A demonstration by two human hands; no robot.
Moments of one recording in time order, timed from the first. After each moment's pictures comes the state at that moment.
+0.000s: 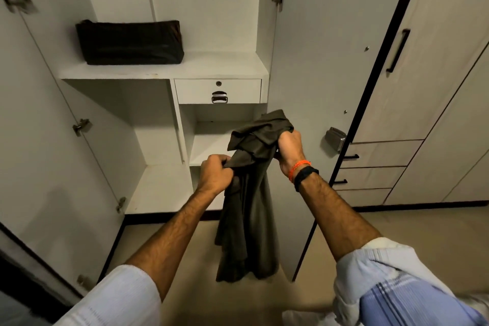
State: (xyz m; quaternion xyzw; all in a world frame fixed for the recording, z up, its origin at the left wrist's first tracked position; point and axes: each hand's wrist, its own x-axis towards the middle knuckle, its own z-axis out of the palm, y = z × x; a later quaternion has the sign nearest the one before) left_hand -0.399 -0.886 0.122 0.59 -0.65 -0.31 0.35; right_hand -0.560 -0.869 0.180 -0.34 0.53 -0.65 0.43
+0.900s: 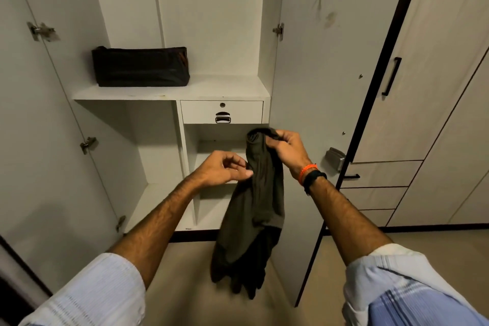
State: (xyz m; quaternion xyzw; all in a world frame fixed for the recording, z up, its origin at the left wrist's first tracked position) left_hand -0.373 -0.896 0.185 0.43 -0.73 -0.45 0.29; right_hand -0.567 -0.869 0.213 -0.54 0.51 -0.57 0.34
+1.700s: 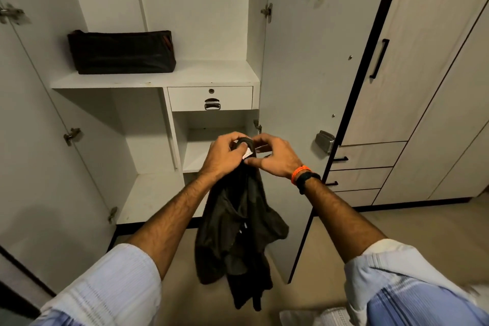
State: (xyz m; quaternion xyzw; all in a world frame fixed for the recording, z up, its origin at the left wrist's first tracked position) left_hand -0.413 -0.890 0.173 0.43 -0.73 -0.32 0.42; right_hand -0.571 -0.850 0.180 -0.67 0.62 -0.35 0.20
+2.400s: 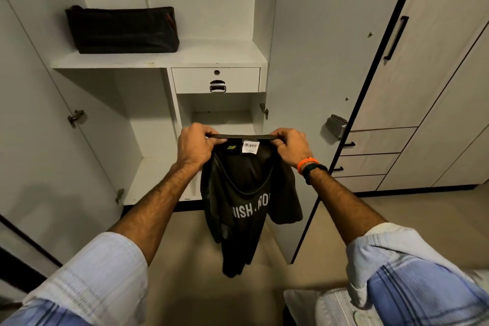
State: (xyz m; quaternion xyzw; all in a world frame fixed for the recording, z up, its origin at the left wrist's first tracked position) left_hand -0.352 -0.909 0.153 0.57 -0.69 -0.20 0.39; right_hand -0.582 -0.868 0.143 -0.61 0.68 -0.36 0.15
